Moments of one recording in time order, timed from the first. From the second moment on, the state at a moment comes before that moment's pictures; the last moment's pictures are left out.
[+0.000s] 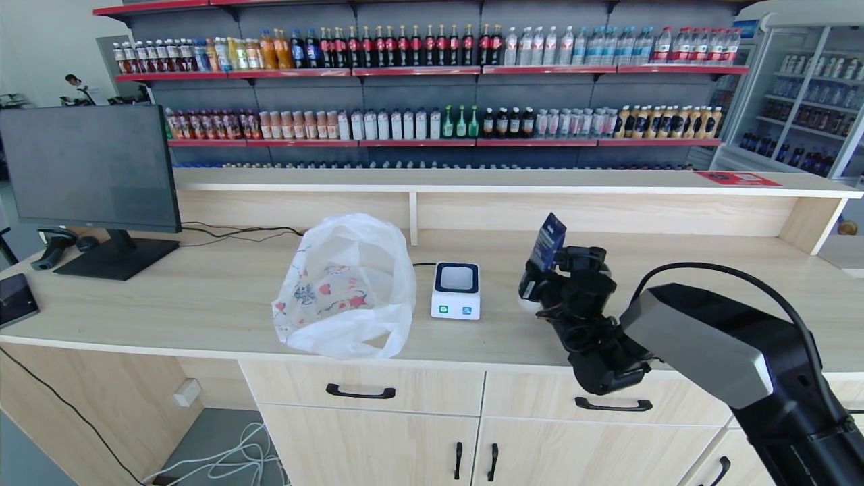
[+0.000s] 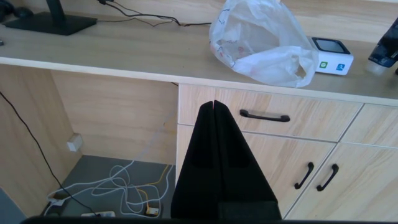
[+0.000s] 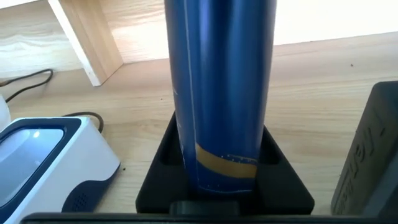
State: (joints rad) left arm 0.00 0.00 0.00 0.00 0.00 -0.01; right arm 0.30 2.63 -1.35 -1.39 -0.21 0.14
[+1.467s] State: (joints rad) left arm 0.00 0.00 0.00 0.00 0.00 -0.01; right arm 0.51 2.13 -0.77 -1.57 -0.27 0.13
